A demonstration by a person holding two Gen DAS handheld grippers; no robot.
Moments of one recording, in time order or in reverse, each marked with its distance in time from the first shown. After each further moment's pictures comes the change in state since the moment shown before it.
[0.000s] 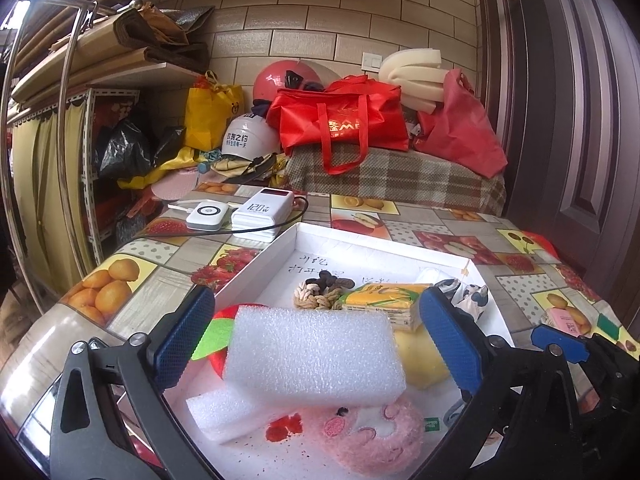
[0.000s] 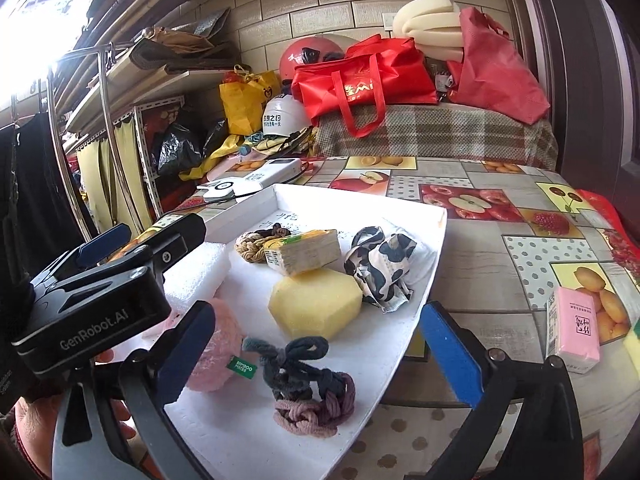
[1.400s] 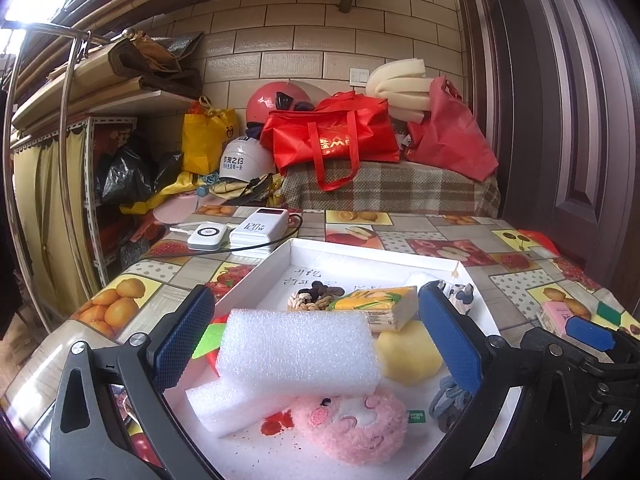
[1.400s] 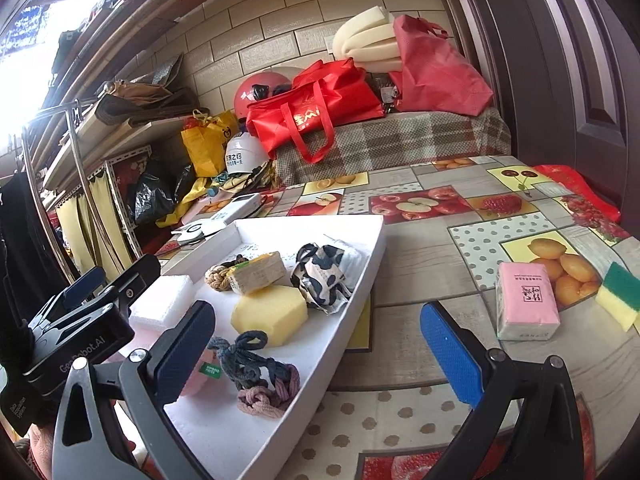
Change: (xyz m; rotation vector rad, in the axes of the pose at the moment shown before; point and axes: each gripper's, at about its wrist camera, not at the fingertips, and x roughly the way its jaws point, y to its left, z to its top) left arm -0.022 -0.023 -0.005 0.077 -0.071 0.013; right arm -0.035 -0.040 -0.012 0.173 -0.095 -0.080
